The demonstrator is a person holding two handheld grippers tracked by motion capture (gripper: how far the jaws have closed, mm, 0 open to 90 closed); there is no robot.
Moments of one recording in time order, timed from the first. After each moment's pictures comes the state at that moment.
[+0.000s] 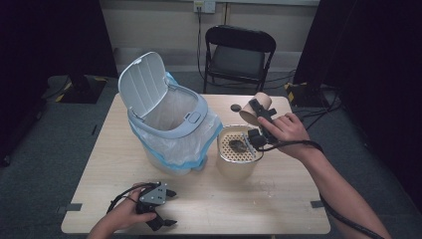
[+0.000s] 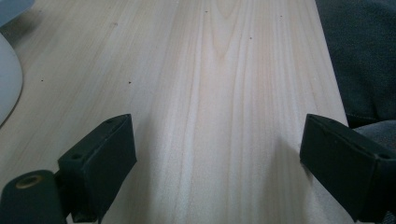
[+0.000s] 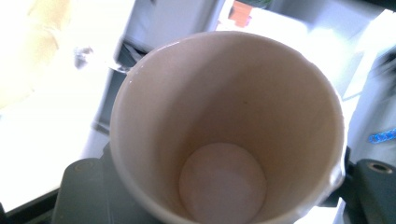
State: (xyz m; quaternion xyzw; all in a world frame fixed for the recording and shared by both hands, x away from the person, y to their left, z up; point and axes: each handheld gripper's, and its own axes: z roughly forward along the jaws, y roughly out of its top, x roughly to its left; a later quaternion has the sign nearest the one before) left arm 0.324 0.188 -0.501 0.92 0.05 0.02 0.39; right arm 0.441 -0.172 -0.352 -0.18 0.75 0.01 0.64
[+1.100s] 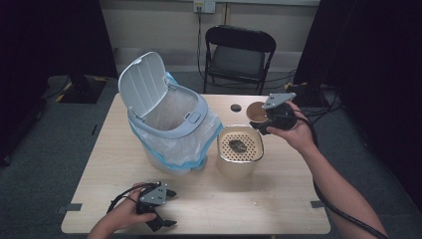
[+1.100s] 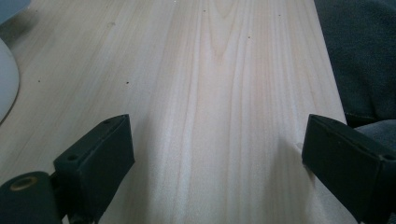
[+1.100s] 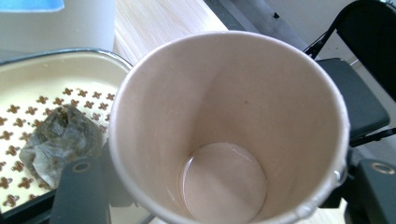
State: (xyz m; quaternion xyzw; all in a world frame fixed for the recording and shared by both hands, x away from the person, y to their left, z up) left arm 0.324 0.187 -0.502 0.92 0.05 0.01 0.40; right arm 0.492 -0.220 -0.330 0.21 0.88 0.34 0.26
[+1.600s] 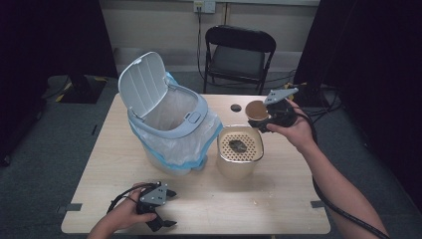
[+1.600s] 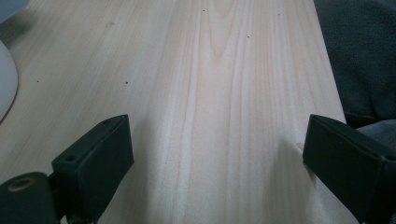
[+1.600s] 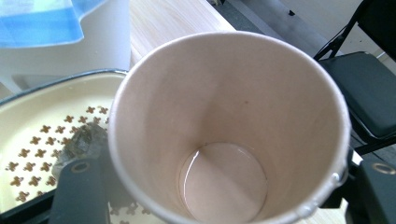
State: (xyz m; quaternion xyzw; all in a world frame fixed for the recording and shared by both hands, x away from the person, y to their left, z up) left arm 0.324 0.186 -0.502 0.92 0.05 0.01 0.40; right arm 0.495 -0.219 -0.322 0.23 0.88 0.37 0.21
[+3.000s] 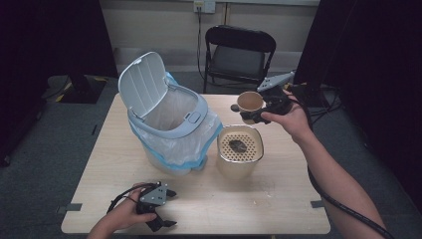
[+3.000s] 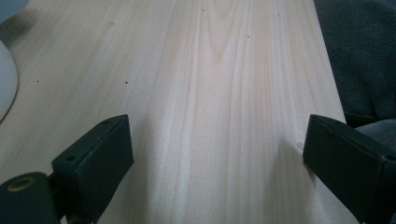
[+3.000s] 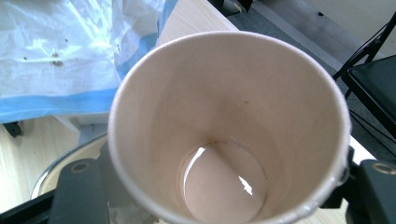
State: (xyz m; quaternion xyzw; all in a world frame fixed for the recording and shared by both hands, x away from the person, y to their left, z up) left arm 0.324 0.186 -0.501 0.92 0.04 0.01 0.40; right arm 0.504 -0.195 -0.286 0.23 0.88 0.39 0.15
